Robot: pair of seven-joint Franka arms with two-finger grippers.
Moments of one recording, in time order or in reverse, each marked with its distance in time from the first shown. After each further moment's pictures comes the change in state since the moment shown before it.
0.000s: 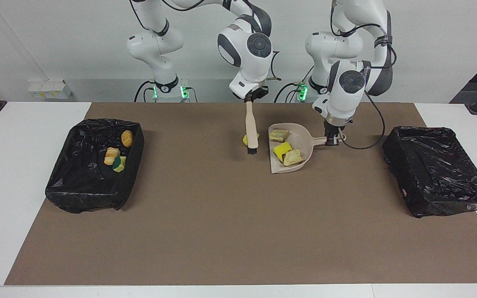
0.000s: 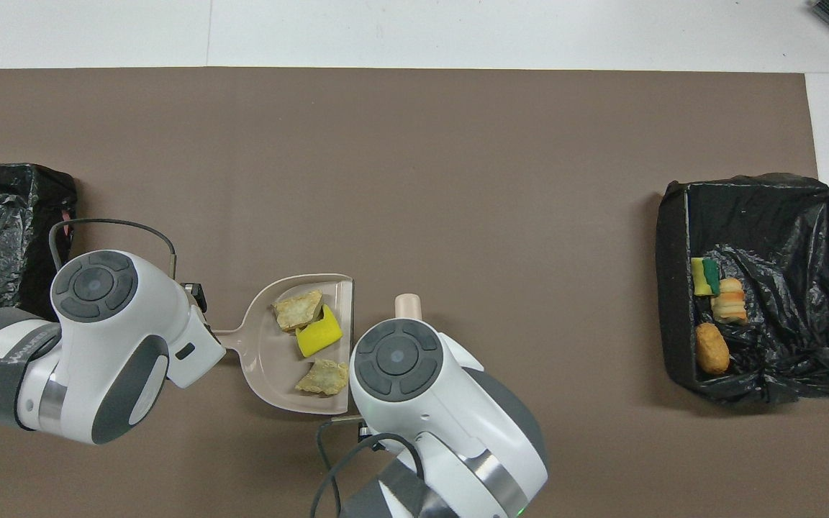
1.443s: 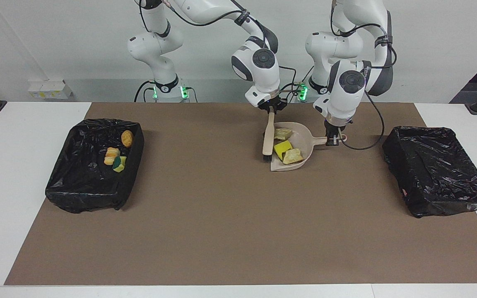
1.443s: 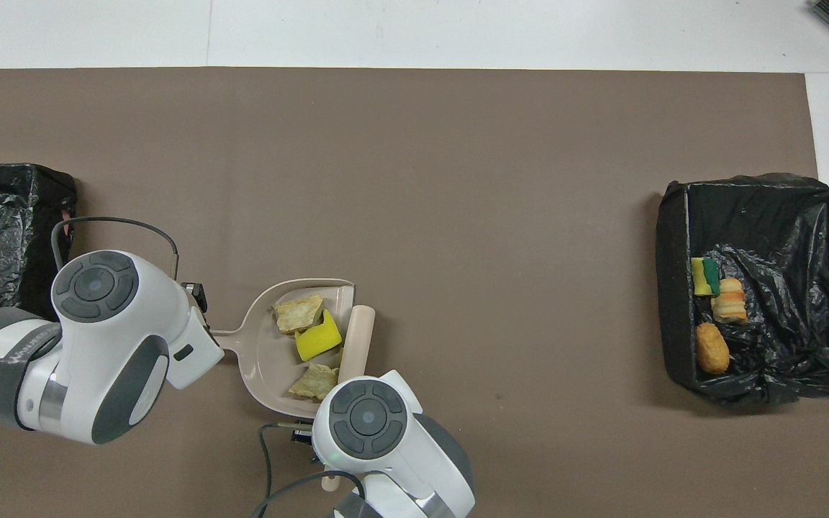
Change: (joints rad) left arm 0.000 0.000 0.001 0.000 0.005 0.001 0.031; right arm 0.146 0.124 0.014 -0.067 0.119 0.523 0.212
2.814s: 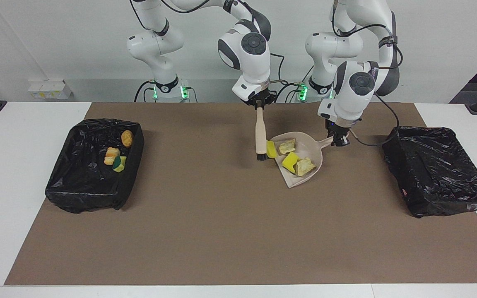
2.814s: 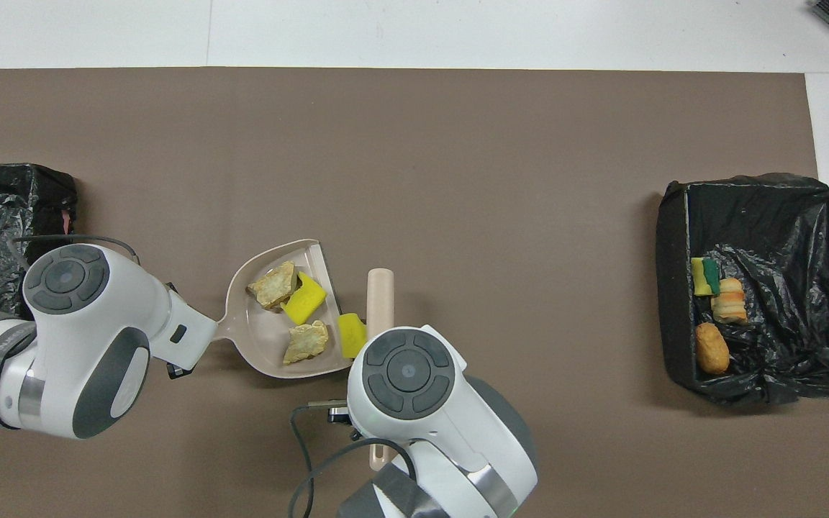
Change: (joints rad) left arm 0.046 0.000 -0.001 -0.001 -0.038 -0.011 -0.319; right arm -0.132 -0.114 -0.013 0.059 -0.111 -0.308 -0.192
